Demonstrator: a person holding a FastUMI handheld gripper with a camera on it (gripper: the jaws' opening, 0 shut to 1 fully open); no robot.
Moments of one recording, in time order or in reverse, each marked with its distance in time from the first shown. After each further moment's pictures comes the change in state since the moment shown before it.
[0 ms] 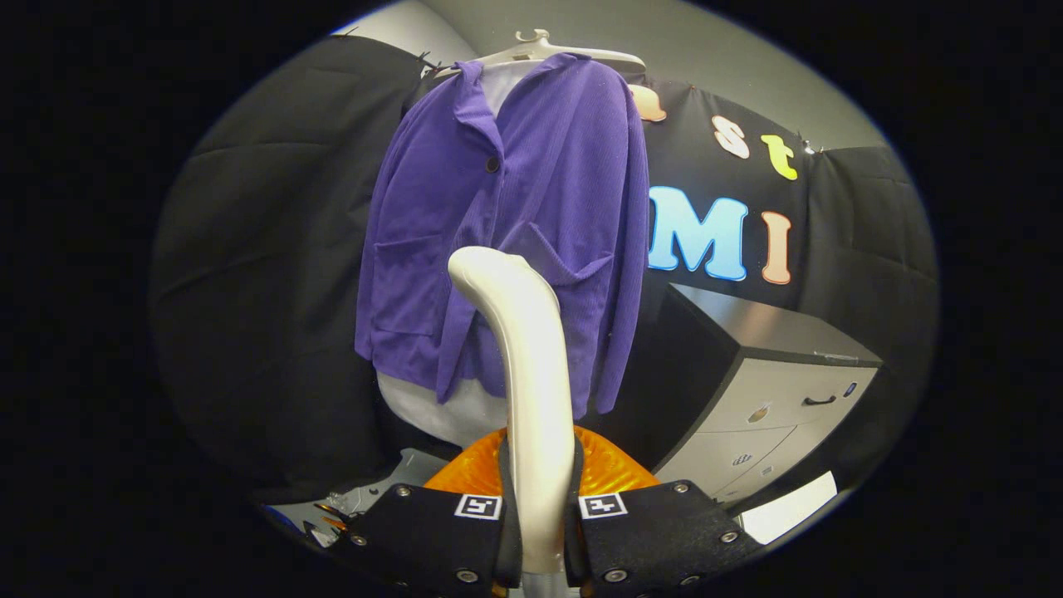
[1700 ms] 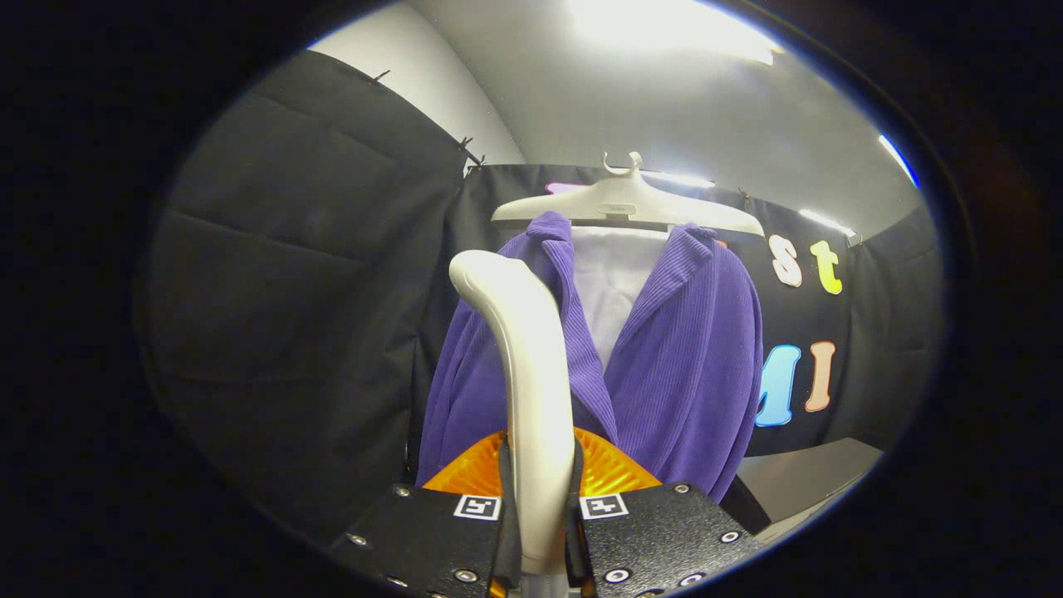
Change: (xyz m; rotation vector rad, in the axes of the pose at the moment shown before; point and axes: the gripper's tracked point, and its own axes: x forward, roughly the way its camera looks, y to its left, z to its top) arm 0.027 0.101 0.288 -0.034 -0.432 0.079
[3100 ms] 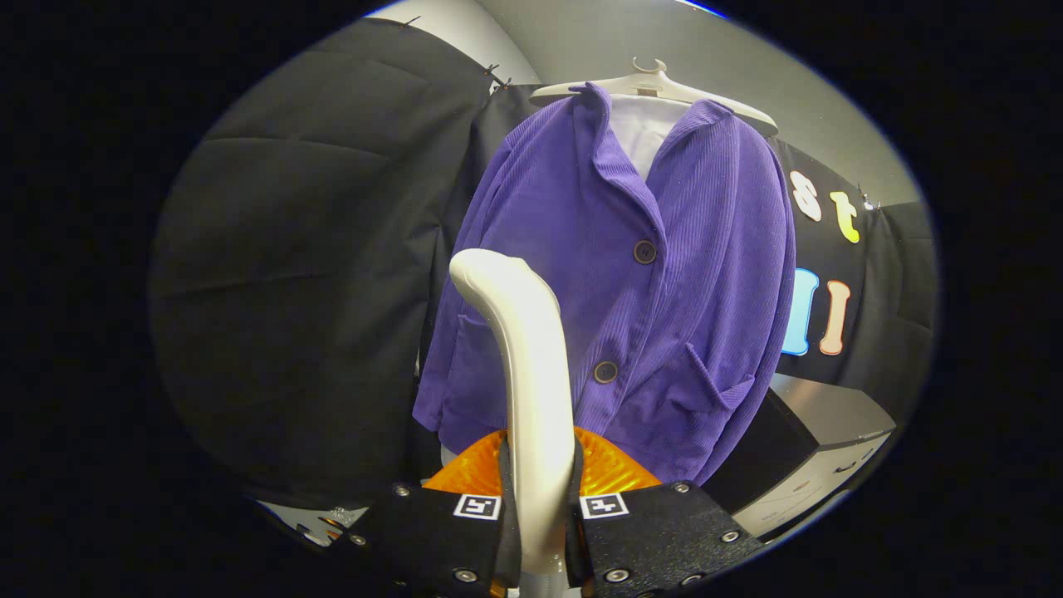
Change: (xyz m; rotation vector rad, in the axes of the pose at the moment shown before) arm -0.054 0.028 -0.176 -0.060 0.286 0.057
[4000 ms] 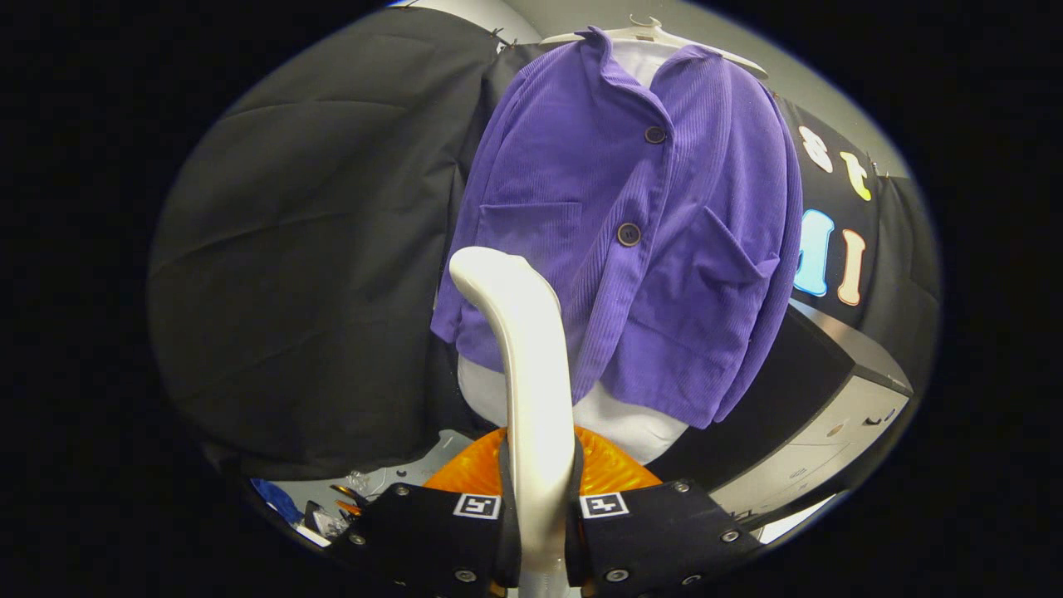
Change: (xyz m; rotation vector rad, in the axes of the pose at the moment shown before) arm -0.030 0.015 -0.110 0.017 0.188 0.078
